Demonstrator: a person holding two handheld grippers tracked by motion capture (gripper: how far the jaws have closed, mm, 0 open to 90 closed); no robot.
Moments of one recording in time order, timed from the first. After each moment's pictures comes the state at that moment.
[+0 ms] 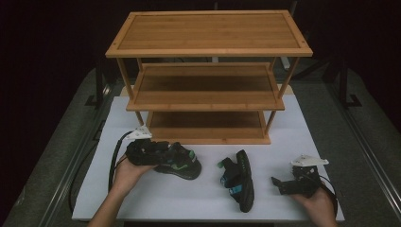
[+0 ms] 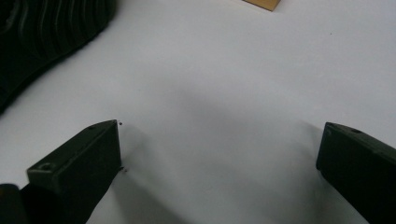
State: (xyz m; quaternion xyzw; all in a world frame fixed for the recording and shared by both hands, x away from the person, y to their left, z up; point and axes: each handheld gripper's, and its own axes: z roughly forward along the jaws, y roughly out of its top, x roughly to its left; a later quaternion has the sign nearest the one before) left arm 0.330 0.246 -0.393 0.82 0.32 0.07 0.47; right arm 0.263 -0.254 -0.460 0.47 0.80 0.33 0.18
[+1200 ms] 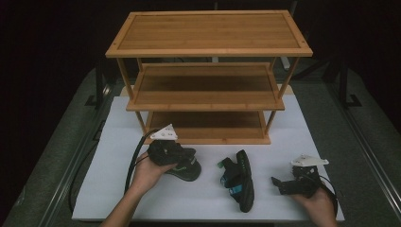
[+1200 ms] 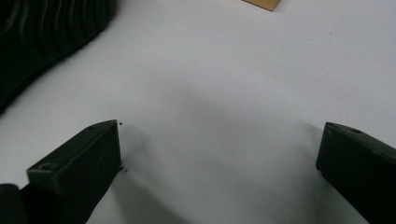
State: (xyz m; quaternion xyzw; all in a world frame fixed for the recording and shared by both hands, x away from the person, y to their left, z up) left arm 0.325 0.182 -0.377 0.85 0.24 0.03 0.46; right arm 0.263 -0.254 -0.460 0.47 0.80 0.33 0.18
